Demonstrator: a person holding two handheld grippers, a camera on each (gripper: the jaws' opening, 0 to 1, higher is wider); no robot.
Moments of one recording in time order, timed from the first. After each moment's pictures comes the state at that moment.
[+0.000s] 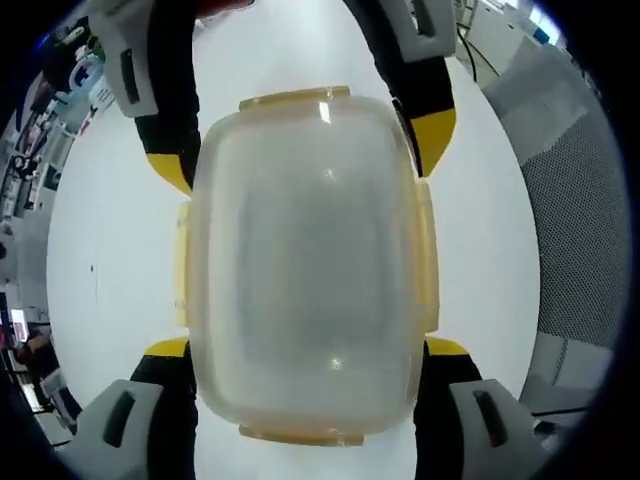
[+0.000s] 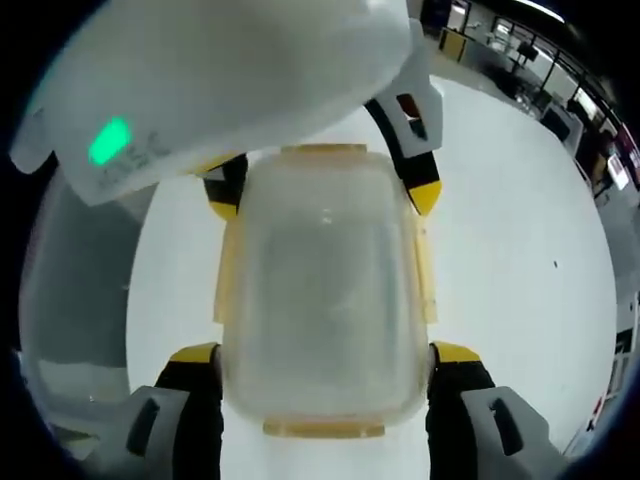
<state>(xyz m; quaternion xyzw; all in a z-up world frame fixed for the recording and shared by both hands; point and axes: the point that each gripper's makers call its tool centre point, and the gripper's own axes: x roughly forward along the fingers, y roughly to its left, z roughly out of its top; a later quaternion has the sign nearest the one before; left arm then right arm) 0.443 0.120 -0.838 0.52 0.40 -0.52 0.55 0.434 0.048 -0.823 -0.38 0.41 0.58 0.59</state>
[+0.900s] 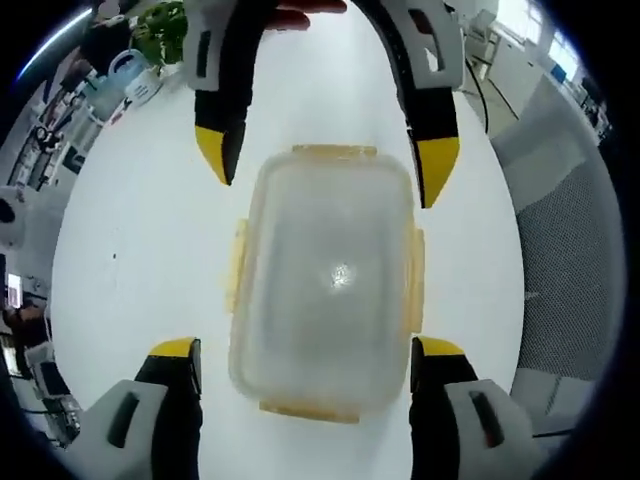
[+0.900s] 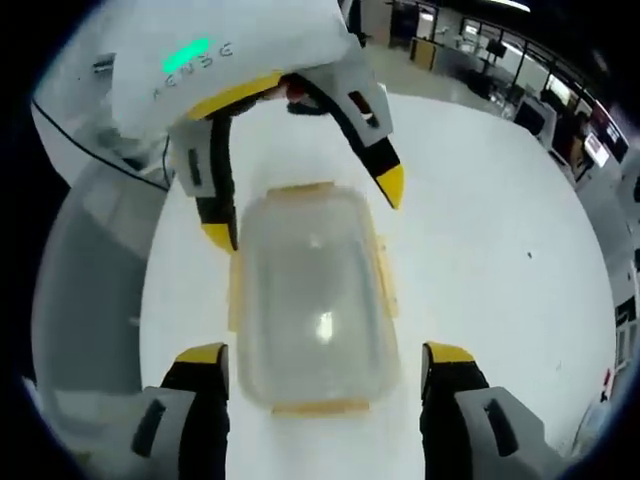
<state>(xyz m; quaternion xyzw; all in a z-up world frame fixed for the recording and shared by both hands) 0.448 0.115 -0.802 0.44 0.39 -0.51 0.63 0.441 0.044 -0.786 -0.33 0.39 0.56 0.65</state>
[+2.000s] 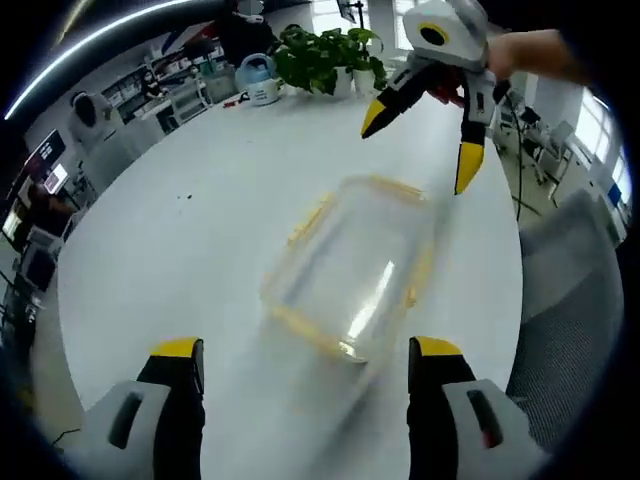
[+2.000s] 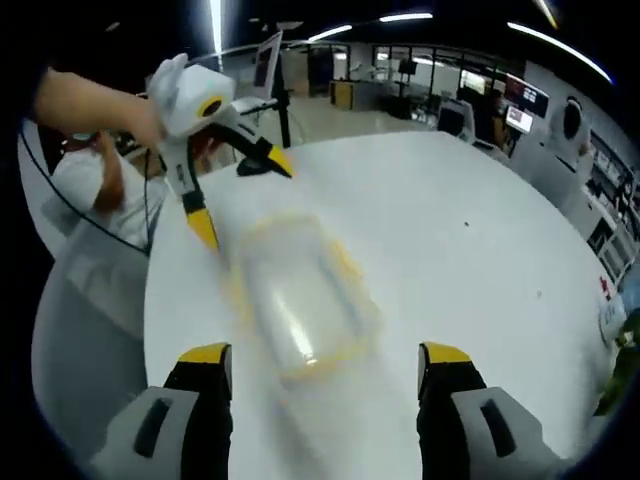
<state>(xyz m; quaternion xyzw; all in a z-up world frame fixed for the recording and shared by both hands) 0.435 0.179 -0.773 0.25 0.36 -0.40 0.81 0.426 -0.003 -0.757 -0.18 0.34 0.47 0.79</state>
